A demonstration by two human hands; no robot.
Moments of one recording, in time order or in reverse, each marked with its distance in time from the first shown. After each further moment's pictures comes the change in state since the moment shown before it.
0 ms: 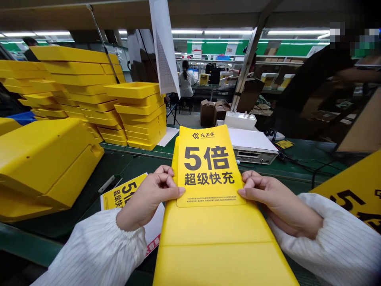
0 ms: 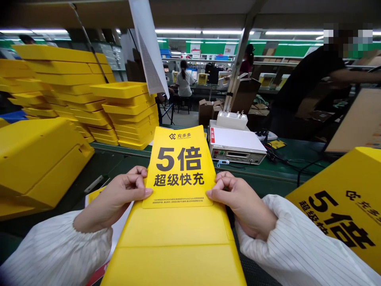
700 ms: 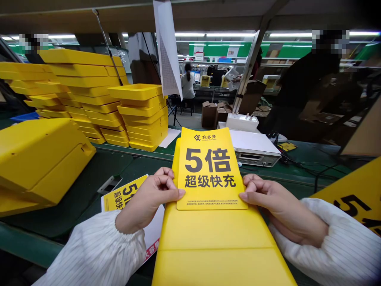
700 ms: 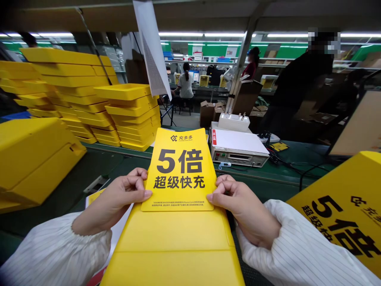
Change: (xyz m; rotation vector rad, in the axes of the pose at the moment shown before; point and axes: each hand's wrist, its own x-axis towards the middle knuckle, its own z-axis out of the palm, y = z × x) left_hand 0.001 -0.001 -0.002 -0.011 -0.003 -0.004; right_hand 0.000 0.000 0.000 0.024 -0.008 0.020
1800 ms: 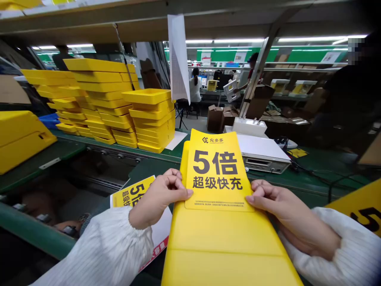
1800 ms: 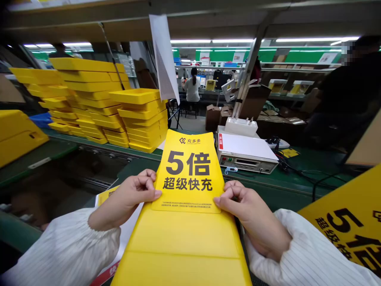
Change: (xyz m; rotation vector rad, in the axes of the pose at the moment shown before) left_hand 0.000 0.002 0.005 -0.002 0.075 0.060; right_hand -0.002 -0.001 0.006 -0.009 0.050 -0.021
